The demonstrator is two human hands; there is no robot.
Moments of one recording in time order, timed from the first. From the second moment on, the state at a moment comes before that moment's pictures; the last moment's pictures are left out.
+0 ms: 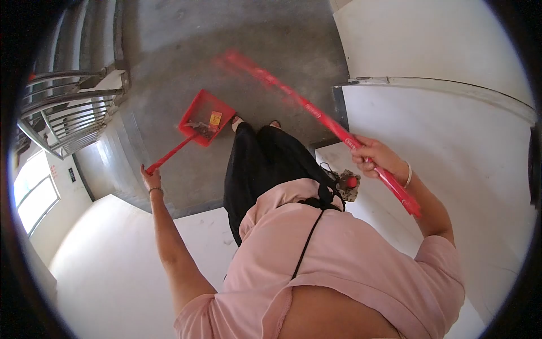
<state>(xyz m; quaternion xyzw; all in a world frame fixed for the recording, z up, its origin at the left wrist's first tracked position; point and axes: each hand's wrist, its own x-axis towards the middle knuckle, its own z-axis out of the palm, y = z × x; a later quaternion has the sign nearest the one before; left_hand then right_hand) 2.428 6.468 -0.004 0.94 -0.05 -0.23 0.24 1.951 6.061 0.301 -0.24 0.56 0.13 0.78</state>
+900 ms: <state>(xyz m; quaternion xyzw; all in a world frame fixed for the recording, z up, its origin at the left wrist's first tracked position) 2.269 6.269 0.258 0.54 -0.56 -0.37 0.50 2.185 6.180 0.219 -0.34 0.48 0.00 0.81</state>
